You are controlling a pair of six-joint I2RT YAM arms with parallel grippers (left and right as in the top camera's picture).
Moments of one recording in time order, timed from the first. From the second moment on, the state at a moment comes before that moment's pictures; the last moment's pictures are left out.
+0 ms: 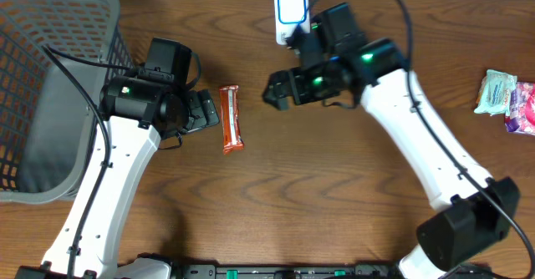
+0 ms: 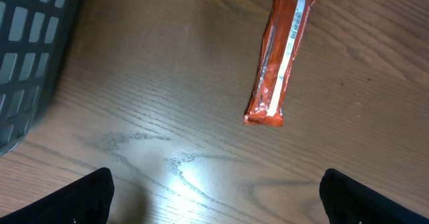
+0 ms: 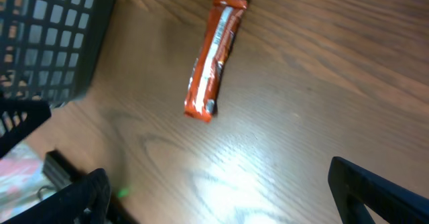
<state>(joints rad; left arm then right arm) -0.22 1.44 1.40 -1.24 -0.06 -0.55 0.49 1.79 1.70 -0.99 -0.40 0.23</state>
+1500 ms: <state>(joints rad) -0.22 1.44 1.40 -1.24 -0.06 -0.55 0.68 2.30 1.70 -0.48 -0.41 0.69</state>
